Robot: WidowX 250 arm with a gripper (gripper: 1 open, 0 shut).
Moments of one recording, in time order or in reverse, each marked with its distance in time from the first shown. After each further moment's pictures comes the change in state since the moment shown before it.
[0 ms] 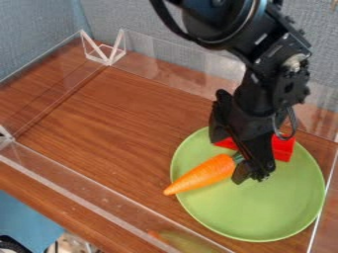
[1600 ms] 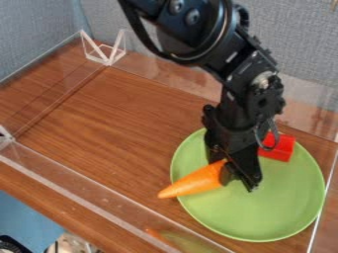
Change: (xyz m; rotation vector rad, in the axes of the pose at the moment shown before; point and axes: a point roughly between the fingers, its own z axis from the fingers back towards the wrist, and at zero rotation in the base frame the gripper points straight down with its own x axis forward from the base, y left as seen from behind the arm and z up) arm -0.011 0.001 -0.016 -0.053 -0.030 0.045
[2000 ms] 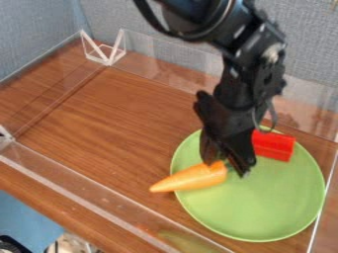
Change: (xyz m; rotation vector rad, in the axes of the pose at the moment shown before) arm -0.005 0.017 0.025 0.030 0.096 0.013
